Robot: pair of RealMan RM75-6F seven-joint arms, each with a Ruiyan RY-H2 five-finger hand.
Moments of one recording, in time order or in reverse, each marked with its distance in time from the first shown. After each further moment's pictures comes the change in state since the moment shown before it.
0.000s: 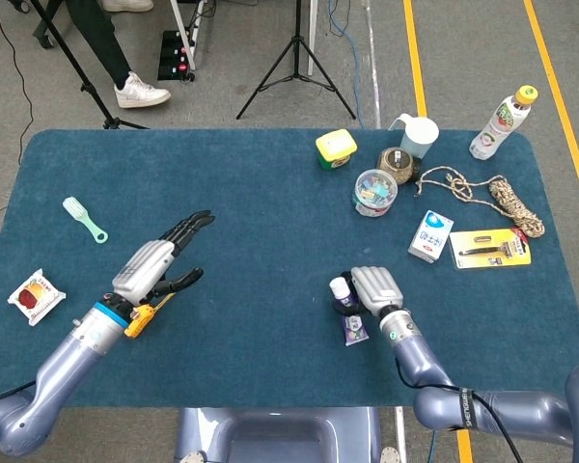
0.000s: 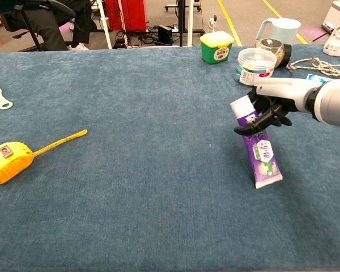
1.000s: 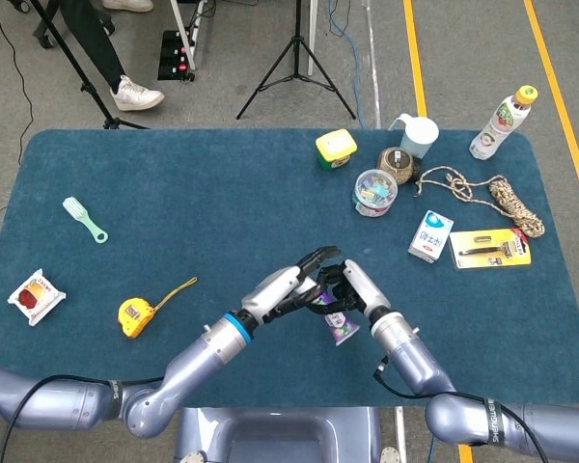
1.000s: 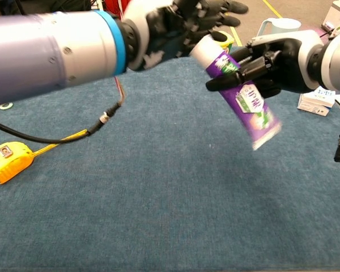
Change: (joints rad) left arm -0.297 -0.493 -0.137 0.119 -0.328 -0.084 0.073; right arm -0.102 0.128 0.233 -0.274 0.064 -0.096 0.534
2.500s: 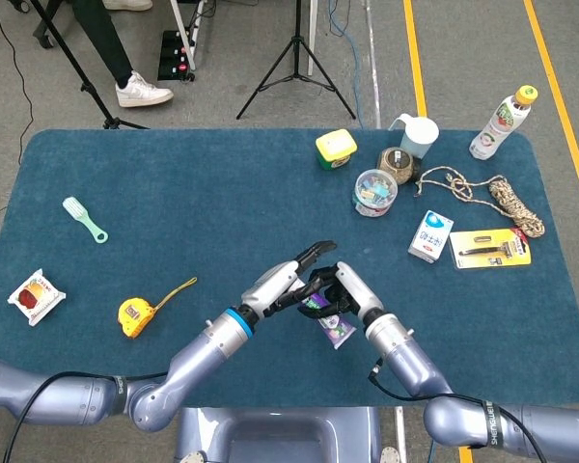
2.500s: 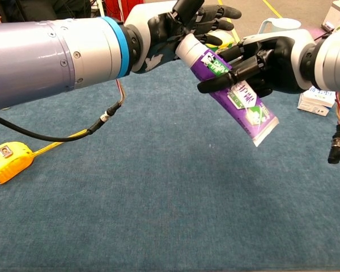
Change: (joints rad) left arm -0.037 -0.036 0.020 0.049 -0.034 -0.017 -0.007; right arm -0.014 -0.013 0.041 -0.018 -0.038 -0.029 0.061
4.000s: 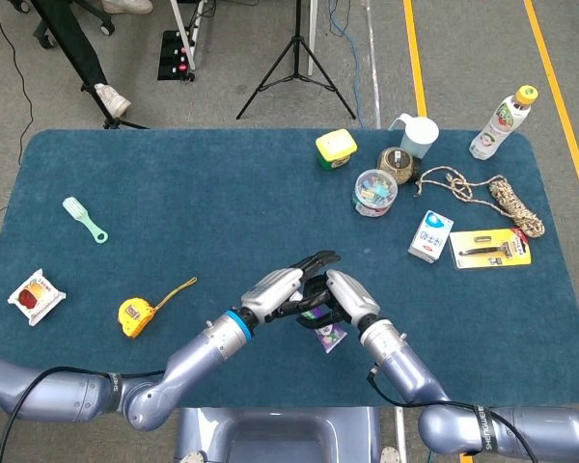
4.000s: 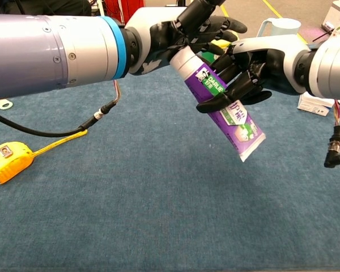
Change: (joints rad) left arm -0.051 0.059 0.032 -0.035 -0.061 -0.024 0.105; right arm 0.038 -0.021 -0.068 -0.014 -0.048 0.070 -0.242
